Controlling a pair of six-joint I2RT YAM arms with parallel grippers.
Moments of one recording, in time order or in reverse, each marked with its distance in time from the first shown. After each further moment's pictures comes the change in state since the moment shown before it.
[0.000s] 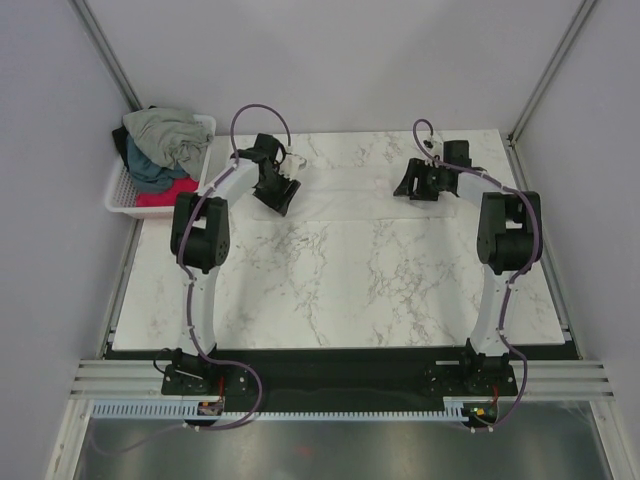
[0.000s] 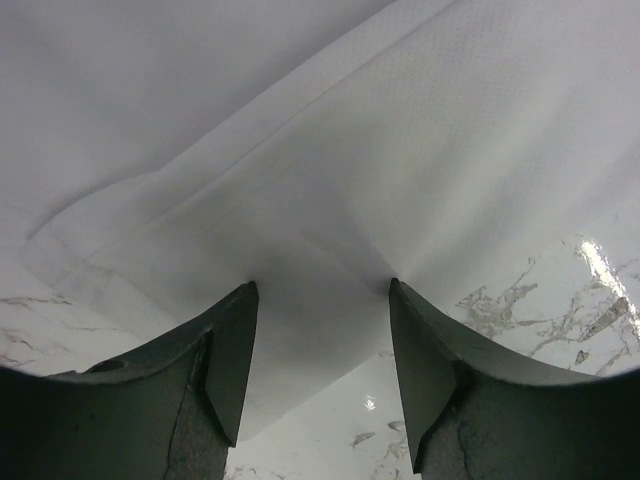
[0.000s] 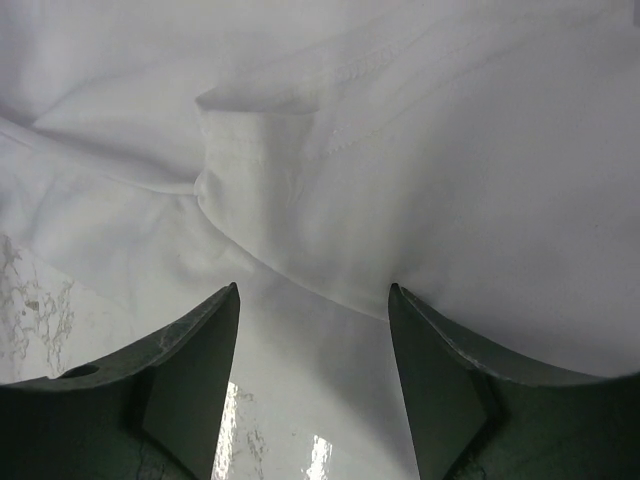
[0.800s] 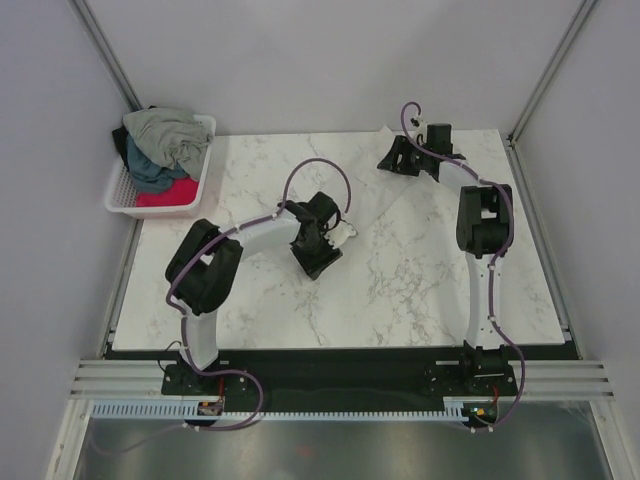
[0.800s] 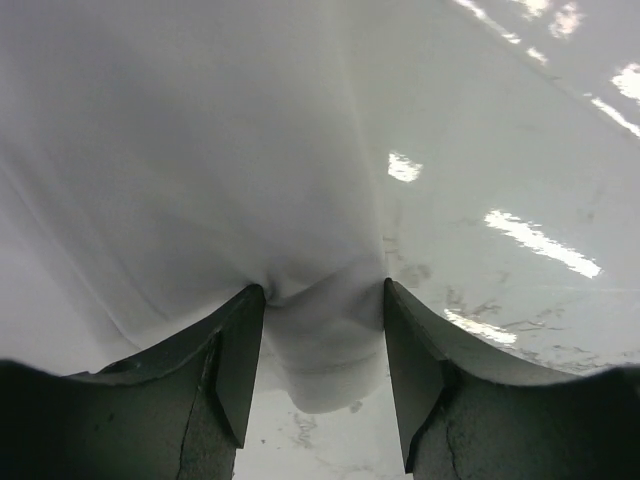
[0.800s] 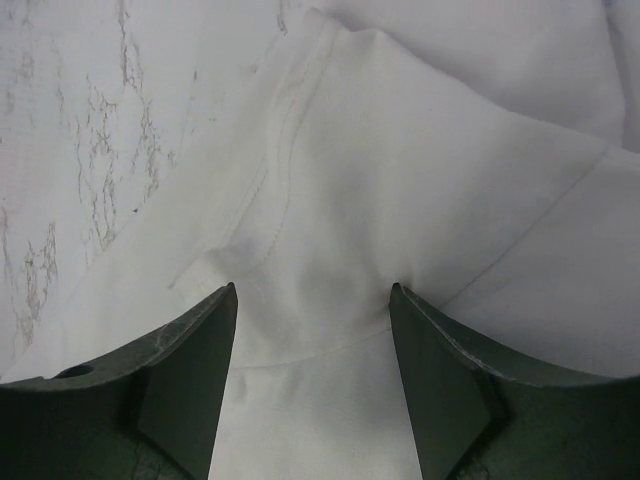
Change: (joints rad) left arm -0.391 -0.329 -0.534 0.047 -0.043 -0.063; right arm 0.043 0.319 0.433 0.110 -0.021 0.106
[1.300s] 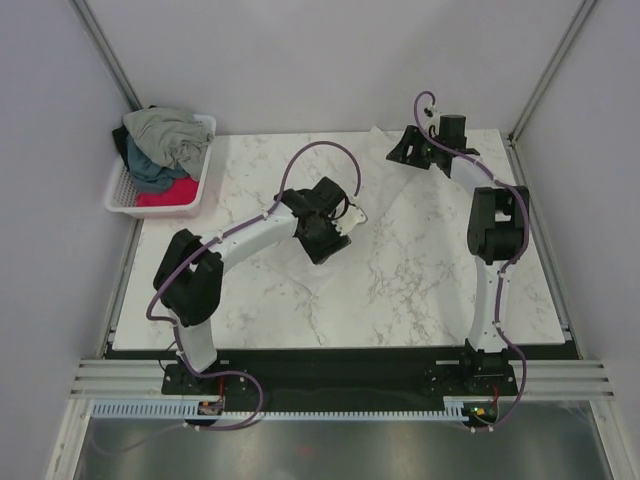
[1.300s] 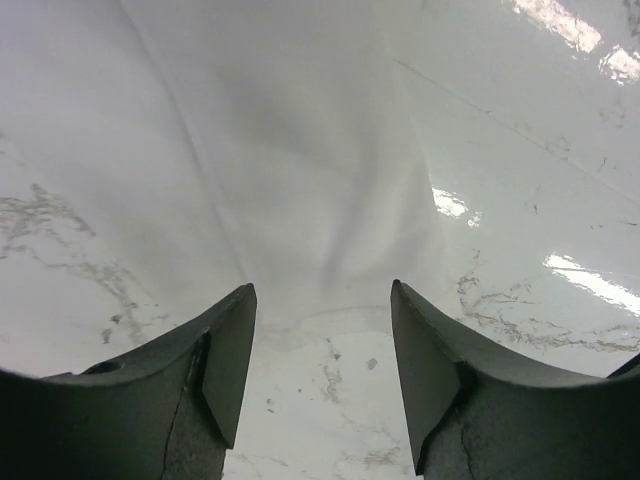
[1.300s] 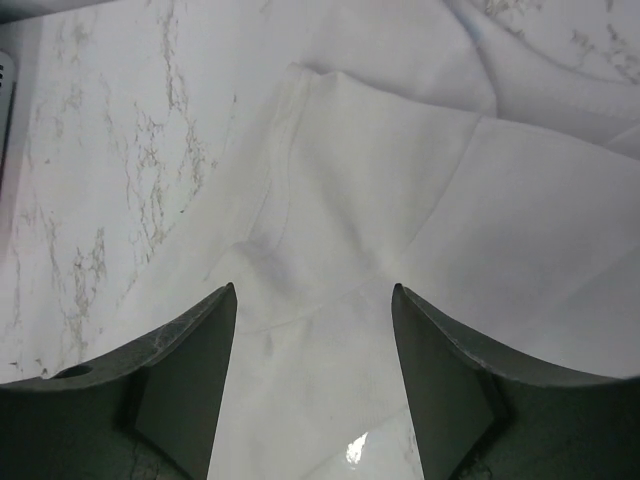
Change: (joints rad) left arm -0.090 -0.100 0.098 -0.084 -0.095 0.009; right arm -0.013 -0.124 -0.080 0.000 0.021 0.032
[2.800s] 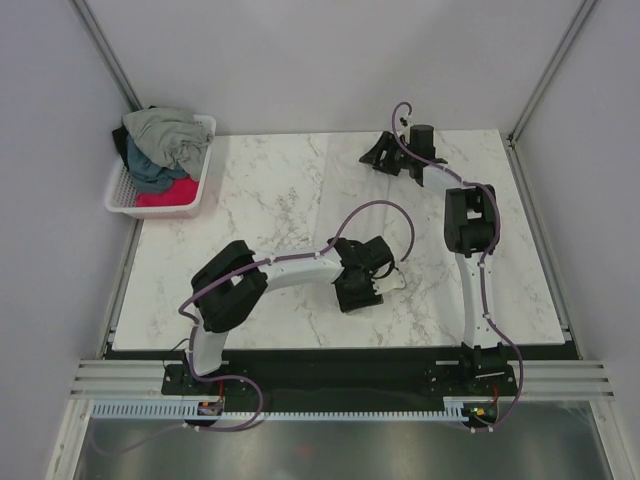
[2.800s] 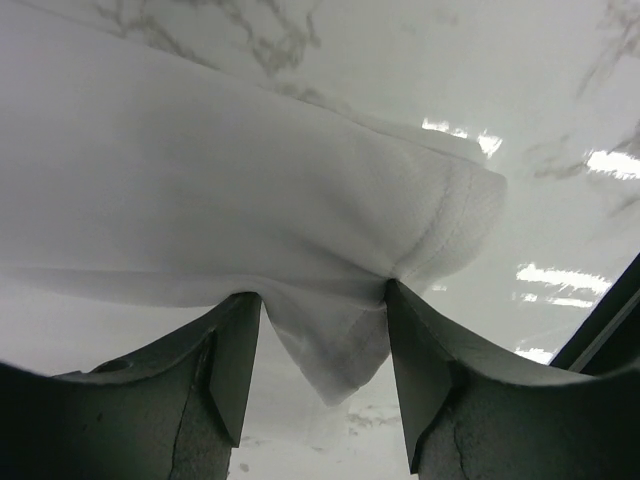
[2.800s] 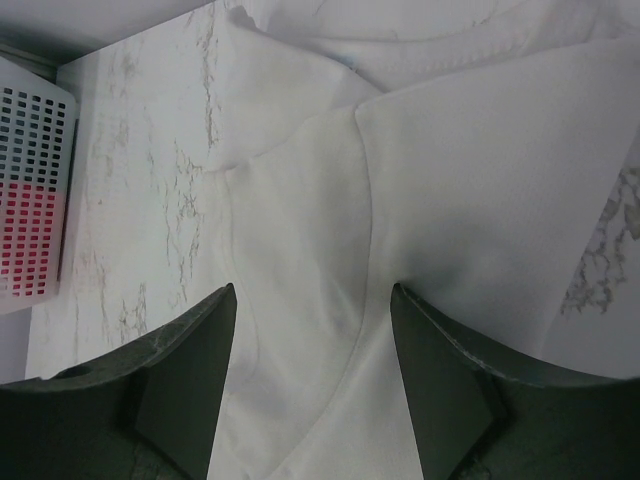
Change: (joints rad) left arm -0.314 0.116 -0.068 0.089 0.001 0.001; right arm 0.091 0.211 0.136 0.177 -0.013 0.241
